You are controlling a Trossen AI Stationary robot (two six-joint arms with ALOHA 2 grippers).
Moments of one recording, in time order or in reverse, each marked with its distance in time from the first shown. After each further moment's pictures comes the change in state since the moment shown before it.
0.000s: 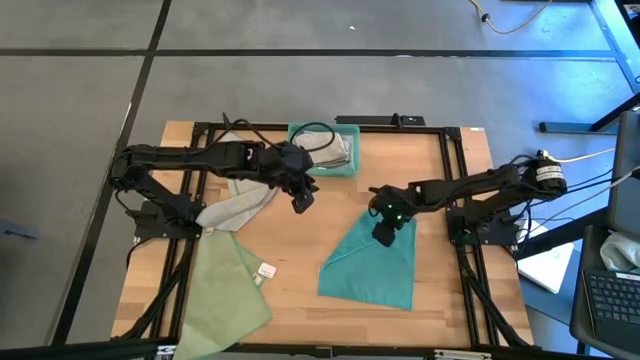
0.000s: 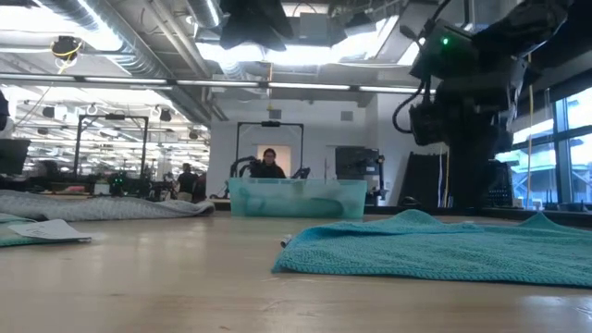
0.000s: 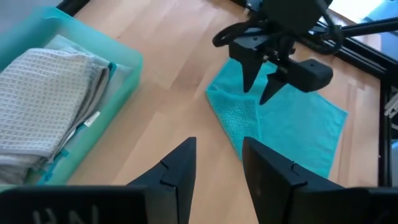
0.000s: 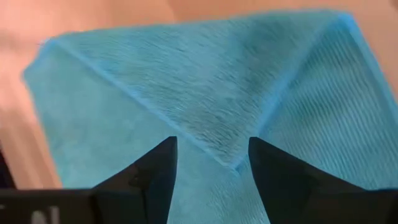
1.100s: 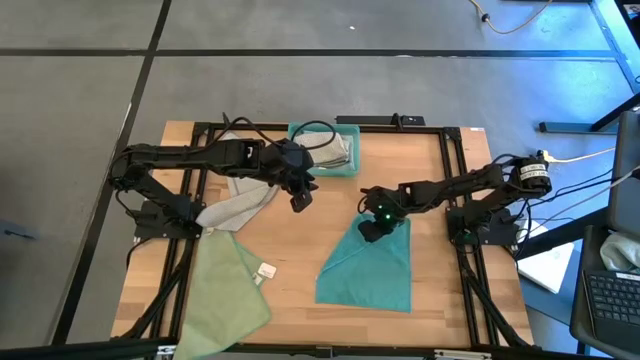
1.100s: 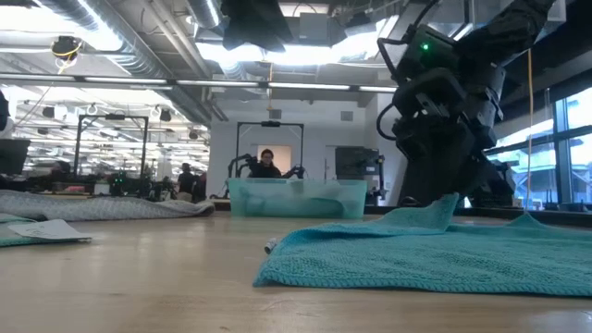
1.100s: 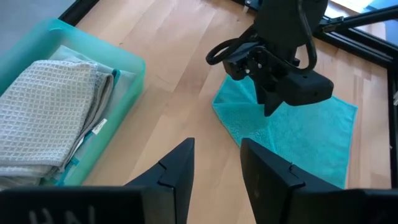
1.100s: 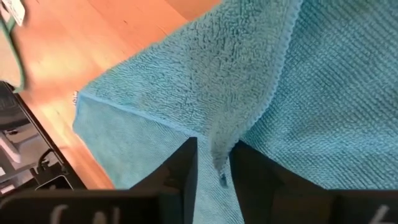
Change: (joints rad) left arm 0.016 0.000 0.000 -0.006 0.008 0.082; right arm -0.003 0.128 0.056 0.106 -0.127 0.358
